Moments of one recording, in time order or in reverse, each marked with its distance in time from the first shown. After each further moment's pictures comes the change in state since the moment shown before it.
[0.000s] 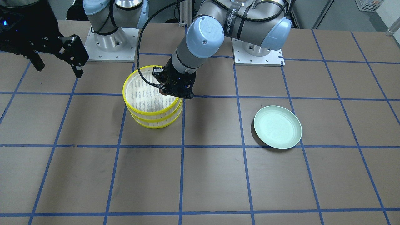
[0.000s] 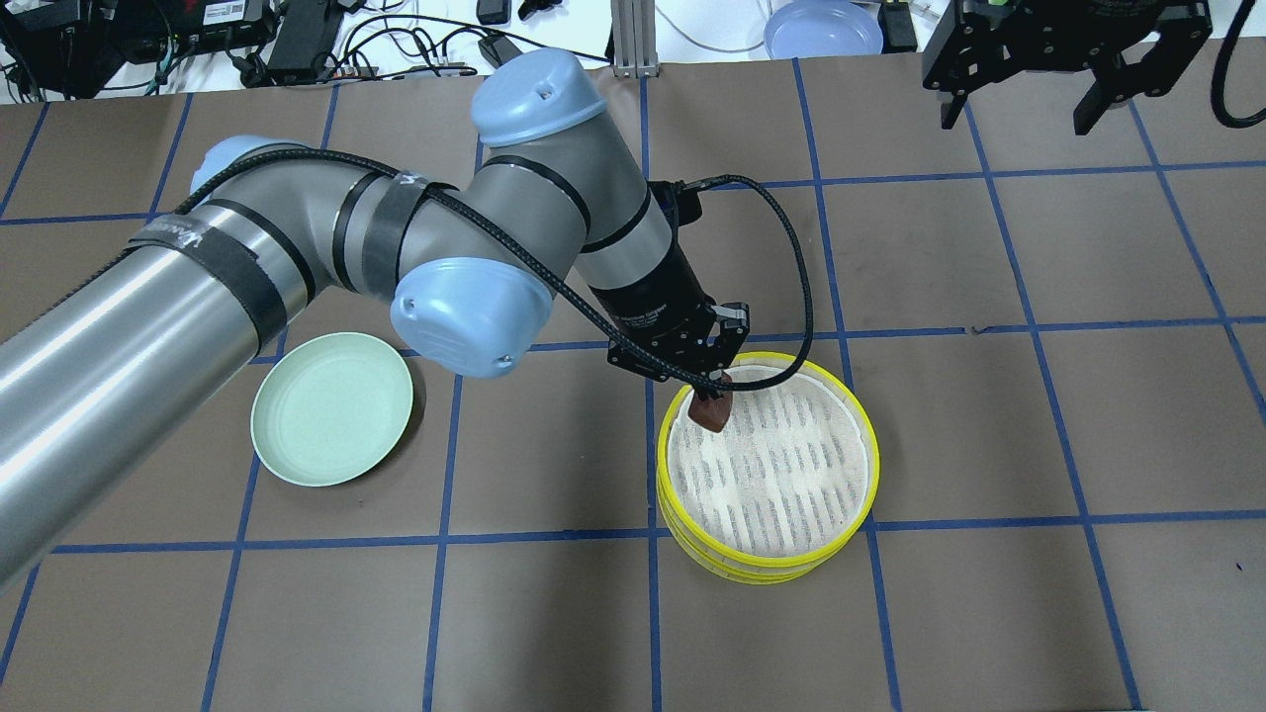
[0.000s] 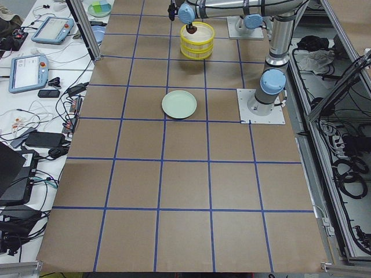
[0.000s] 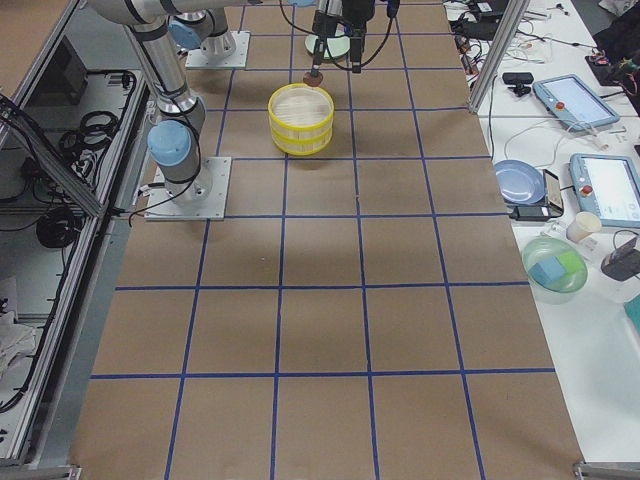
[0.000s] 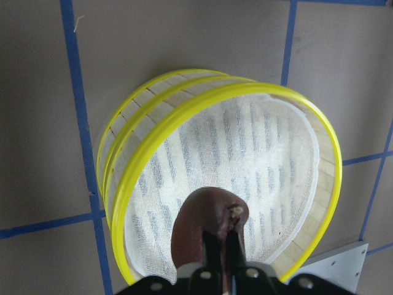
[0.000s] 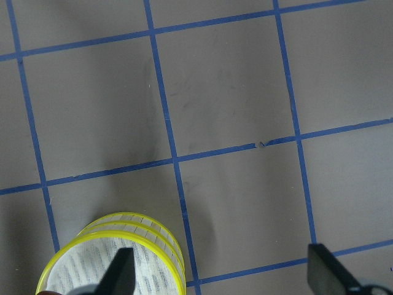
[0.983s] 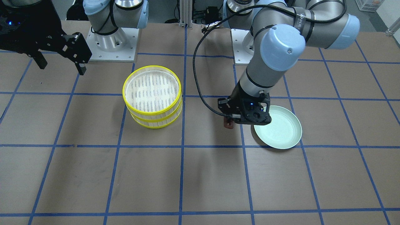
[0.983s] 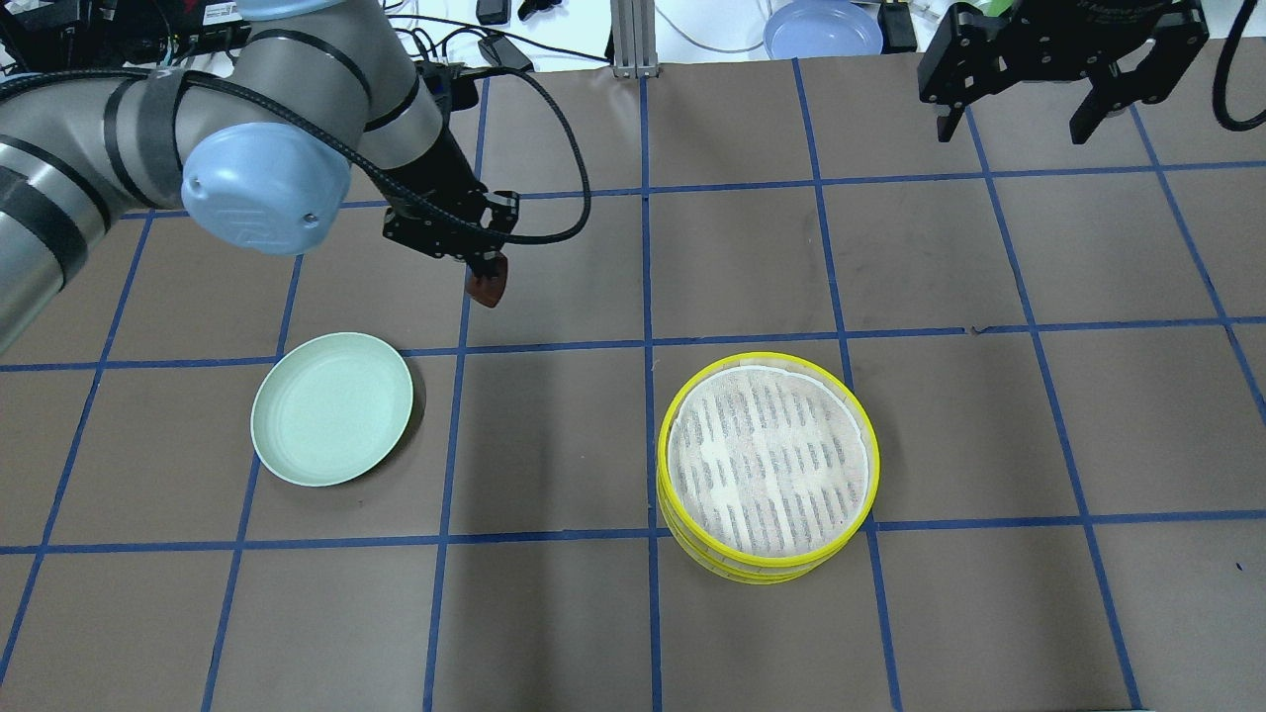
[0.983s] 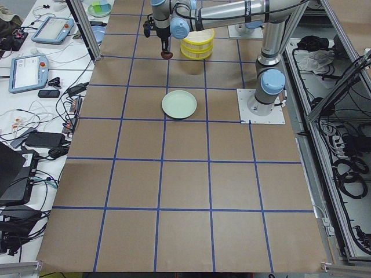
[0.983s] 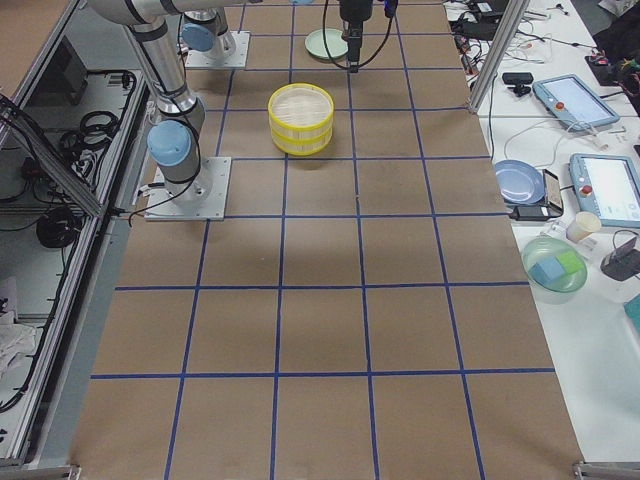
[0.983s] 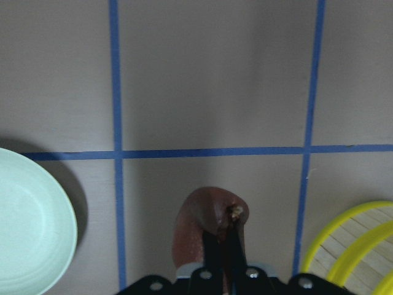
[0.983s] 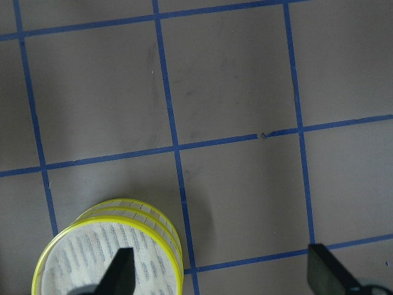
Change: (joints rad) left arm 0.256 0.027 0.077 -0.009 0.276 0.181; right arm 0.004 0.000 -0.005 0.035 0.003 -0.010
